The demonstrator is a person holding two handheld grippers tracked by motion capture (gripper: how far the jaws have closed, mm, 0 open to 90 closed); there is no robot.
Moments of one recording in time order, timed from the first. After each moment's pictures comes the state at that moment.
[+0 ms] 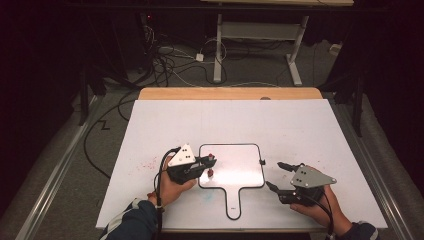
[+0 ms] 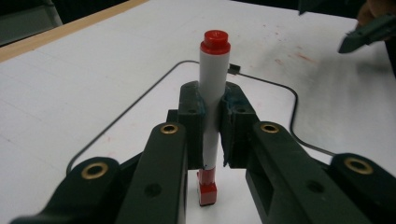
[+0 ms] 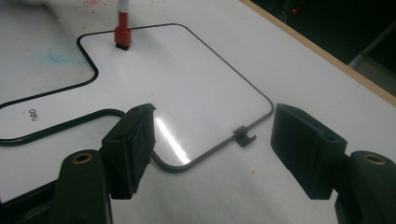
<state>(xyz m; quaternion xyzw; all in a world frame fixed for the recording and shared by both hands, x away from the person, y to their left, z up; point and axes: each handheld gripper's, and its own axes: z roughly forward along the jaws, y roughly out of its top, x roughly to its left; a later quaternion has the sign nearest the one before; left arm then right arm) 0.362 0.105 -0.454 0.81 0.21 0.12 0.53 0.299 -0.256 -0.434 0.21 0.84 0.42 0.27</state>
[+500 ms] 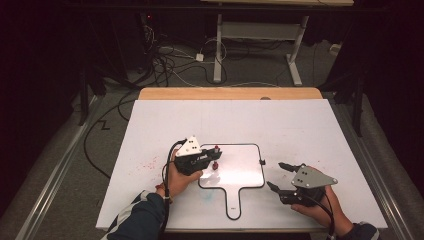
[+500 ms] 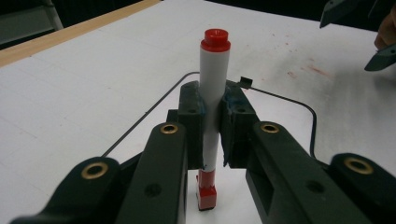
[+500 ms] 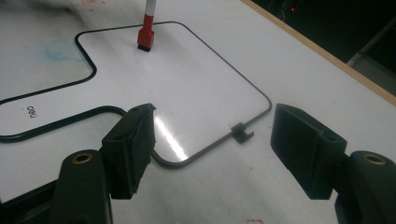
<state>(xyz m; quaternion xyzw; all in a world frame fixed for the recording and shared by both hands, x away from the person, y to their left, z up) 0.377 0.091 -0.453 0.81 0.21 0.12 0.53 0.298 -0.258 -0.434 0.22 0.84 0.41 0.28</state>
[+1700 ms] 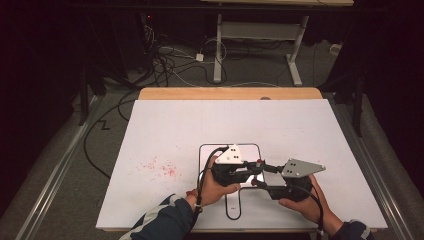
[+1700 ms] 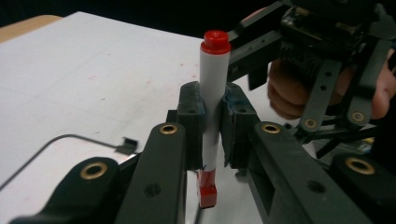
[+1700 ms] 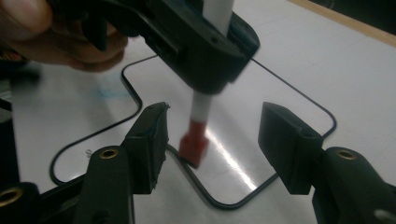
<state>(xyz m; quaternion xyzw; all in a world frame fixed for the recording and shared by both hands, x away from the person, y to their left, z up) 0.348 -0.008 -0.427 0.82 0.14 0.01 0.56 0.313 -0.233 -0.430 0.24 0.84 0.46 0.16</state>
